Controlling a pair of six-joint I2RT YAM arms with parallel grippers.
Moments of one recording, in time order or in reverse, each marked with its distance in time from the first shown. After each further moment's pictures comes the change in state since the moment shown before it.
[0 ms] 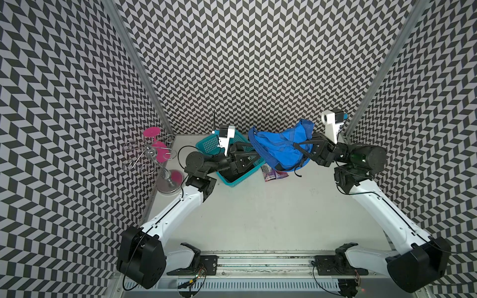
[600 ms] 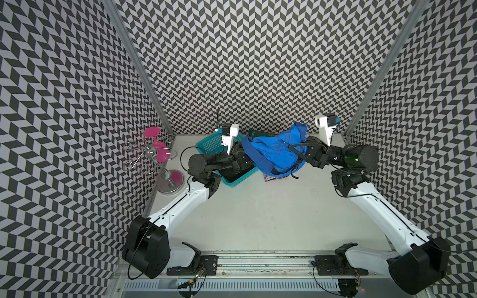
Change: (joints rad) left arm -0.042 0.067 0.030 0.215 0.024 -0.146; right arm 0.011 -0.026 -0.076 -0.146 0.080 -0.122
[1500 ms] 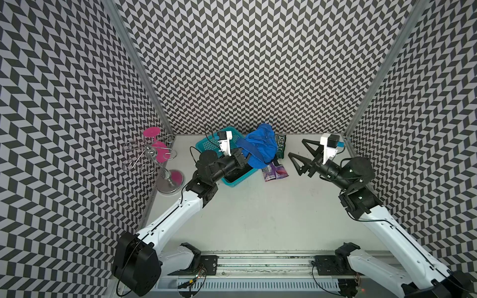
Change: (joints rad) left arm -0.028 -0.132 -0.076 -0.758 -0.607 0.222; right arm 0.133 -0.243 -0.200 -0.550 0.642 -0.909
